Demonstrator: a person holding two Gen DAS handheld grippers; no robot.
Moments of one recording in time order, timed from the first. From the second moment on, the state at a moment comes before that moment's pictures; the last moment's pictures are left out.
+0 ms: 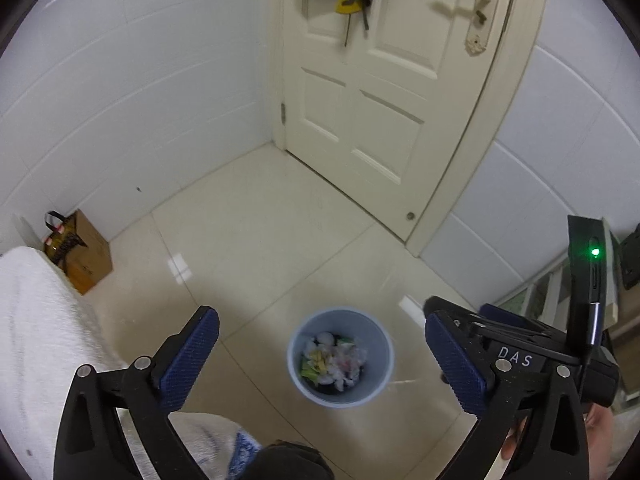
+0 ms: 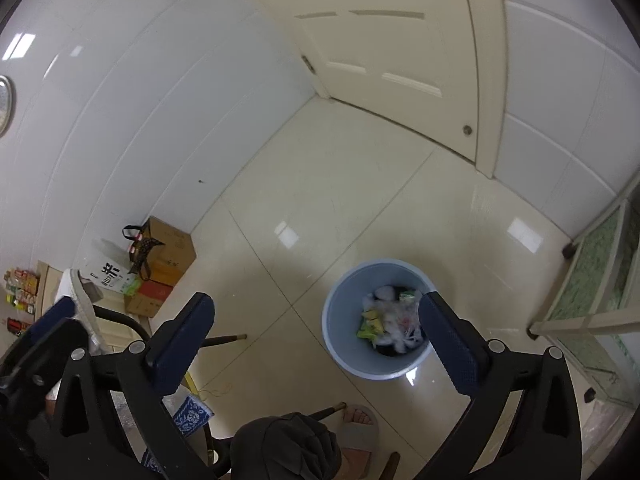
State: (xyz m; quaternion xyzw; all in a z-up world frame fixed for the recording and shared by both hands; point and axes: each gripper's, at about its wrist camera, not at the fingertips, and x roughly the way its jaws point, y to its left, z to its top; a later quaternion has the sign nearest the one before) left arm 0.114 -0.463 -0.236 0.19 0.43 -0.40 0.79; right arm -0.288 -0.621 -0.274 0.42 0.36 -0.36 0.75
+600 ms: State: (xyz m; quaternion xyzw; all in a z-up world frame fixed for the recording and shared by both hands) left arm 0.038 -0.344 -0.142 0.14 0.36 -0.38 0.84; right arm -0.259 -0.554 -0.181 0.34 0.33 -0.36 0.80
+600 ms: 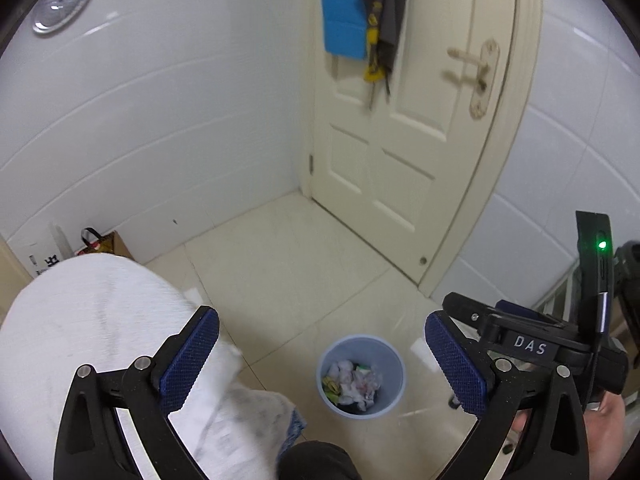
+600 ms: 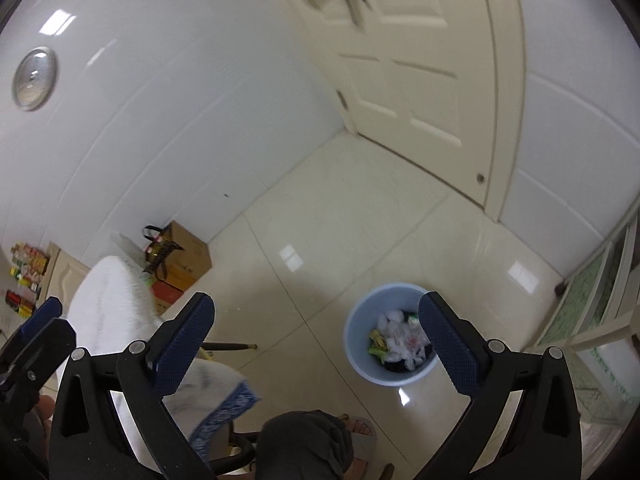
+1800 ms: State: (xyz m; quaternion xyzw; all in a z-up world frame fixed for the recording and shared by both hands) left arm -0.200 0.052 -0.026 0.00 0.20 -0.11 0.97; right arm -0.126 -0.189 -0.012 0.08 0.24 -0.18 0.95
